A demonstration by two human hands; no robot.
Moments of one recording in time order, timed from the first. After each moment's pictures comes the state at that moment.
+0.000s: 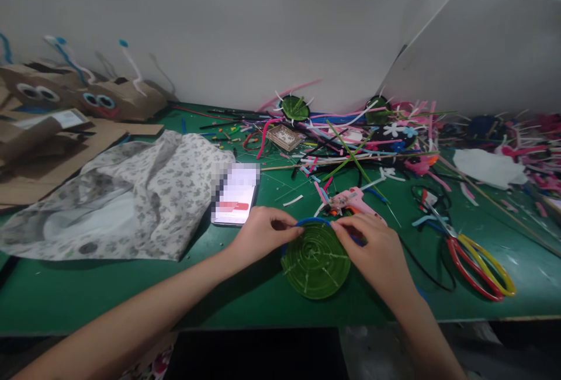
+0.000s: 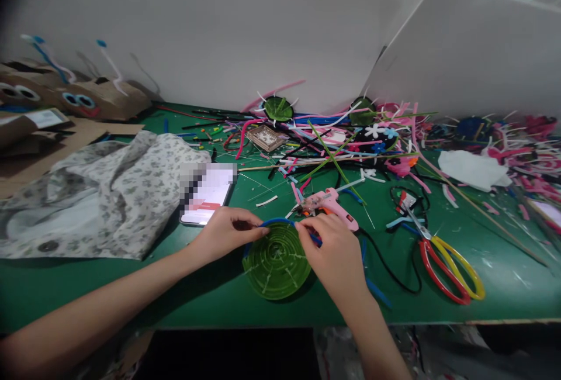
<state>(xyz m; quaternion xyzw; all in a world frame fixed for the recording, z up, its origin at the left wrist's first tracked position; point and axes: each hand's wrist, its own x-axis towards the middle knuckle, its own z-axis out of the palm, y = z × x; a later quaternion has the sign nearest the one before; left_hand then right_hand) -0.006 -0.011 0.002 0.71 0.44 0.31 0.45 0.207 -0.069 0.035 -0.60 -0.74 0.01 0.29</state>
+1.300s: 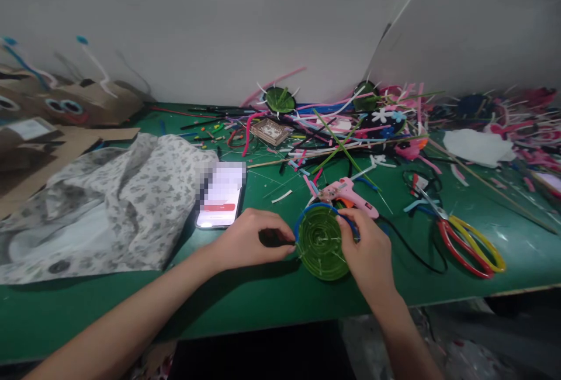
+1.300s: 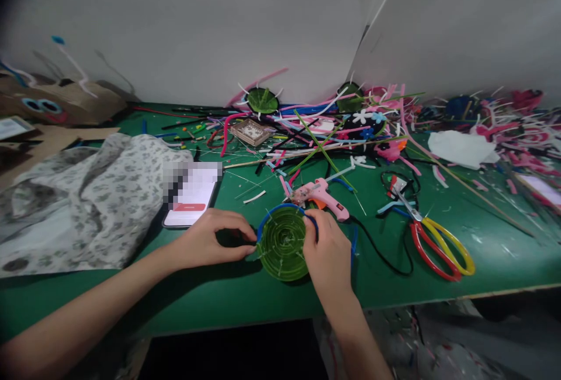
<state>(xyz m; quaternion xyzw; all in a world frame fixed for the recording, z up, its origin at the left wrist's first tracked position) -0.011 -0.010 0.019 0.84 0.27 0.26 0.40 0.215 -0.078 -0.002 -0.68 -0.64 -0.04 0.35</state>
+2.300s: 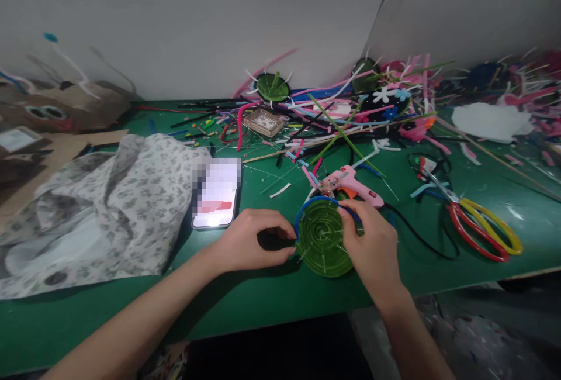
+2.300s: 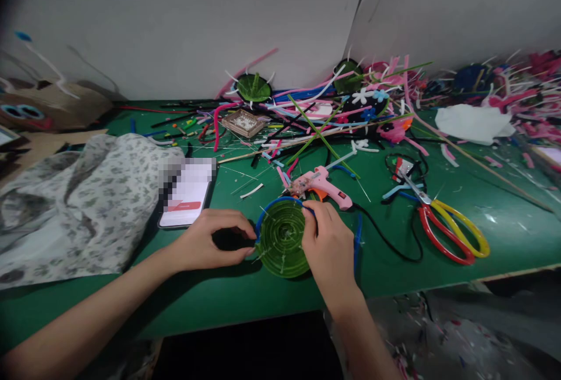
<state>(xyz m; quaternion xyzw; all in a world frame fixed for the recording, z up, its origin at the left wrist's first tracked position) -0.009 -0.010 0.011 0.85 0.27 0.24 0.38 0.211 -0.078 -0.001 -0.67 -0.64 -0.05 0.36</state>
